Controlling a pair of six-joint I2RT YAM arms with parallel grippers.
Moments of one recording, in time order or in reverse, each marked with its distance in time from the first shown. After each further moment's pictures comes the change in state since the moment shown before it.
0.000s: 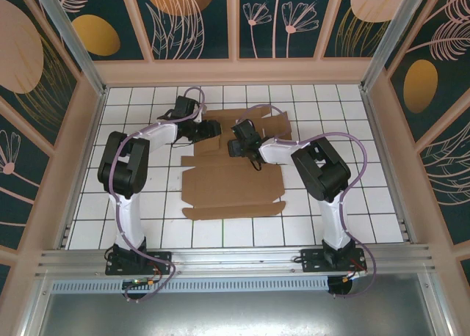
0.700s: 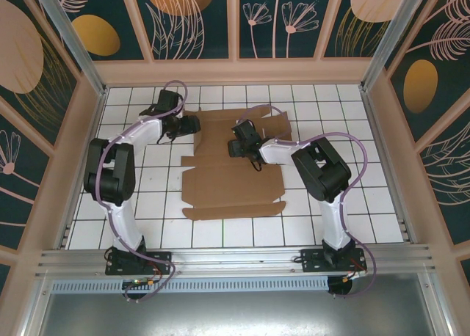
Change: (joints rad) left arm 0.093 -0.144 -0.016 -0.175 -0.248 0.084; right arm 0.000 -0.005 -0.016 0.020 0.001 0.000
